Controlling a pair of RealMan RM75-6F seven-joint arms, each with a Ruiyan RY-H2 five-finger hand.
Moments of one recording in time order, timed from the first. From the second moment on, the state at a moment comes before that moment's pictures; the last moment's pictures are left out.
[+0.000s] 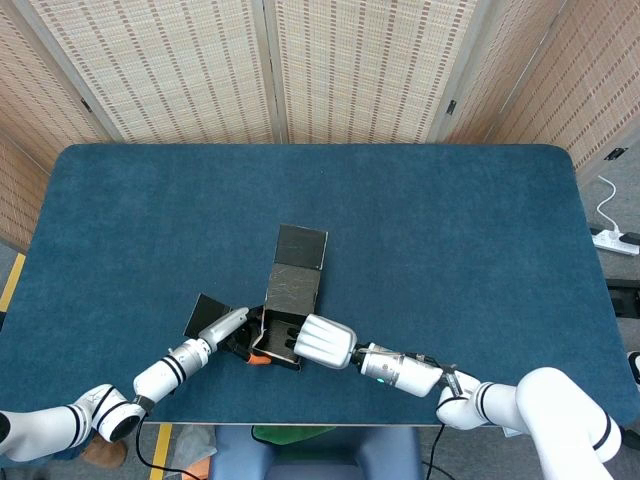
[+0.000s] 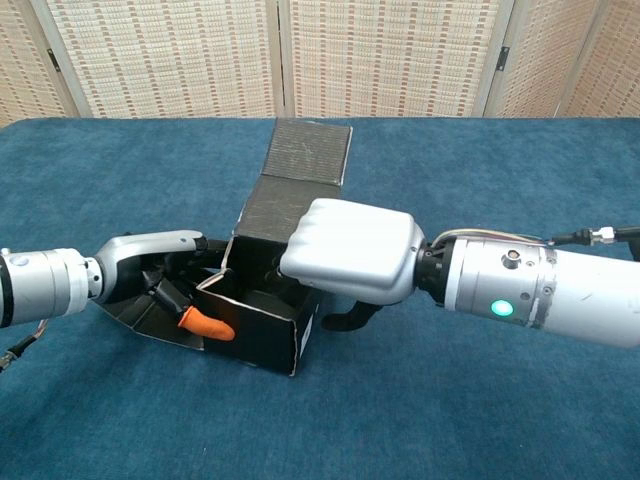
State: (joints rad) left arm -0.79 -1.57 0.00 -1.26 1.47 0.72 -0.90; right arm 0.94 -1.78 -0.06 -1.07 -1.83 1.07 -0.22
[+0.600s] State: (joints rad) left arm -0.76 -1.59 -0.01 -1.24 1.45 0.75 -0.84; right arm 0.96 -1.75 -0.04 -1.09 -1.83 1.05 -0.23
